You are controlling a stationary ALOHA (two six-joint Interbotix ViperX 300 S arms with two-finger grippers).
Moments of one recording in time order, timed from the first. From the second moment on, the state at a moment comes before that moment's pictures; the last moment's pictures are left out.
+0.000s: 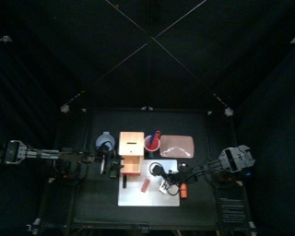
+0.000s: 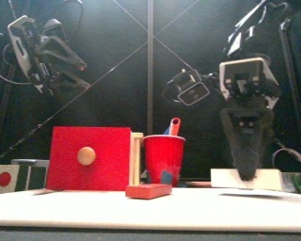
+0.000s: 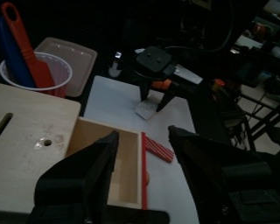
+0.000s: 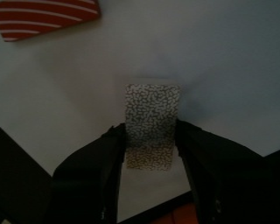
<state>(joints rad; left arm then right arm) 0.11 -0.60 1.16 0.46 -0.33 -0.72 0.19 0.08 0.46 -0.13 0.73 0.88</state>
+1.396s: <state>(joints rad) 0.25 -0.79 1.29 0.48 -0.18 -0.72 -0.07 0.31 0.03 -0.12 0.62 0.54</state>
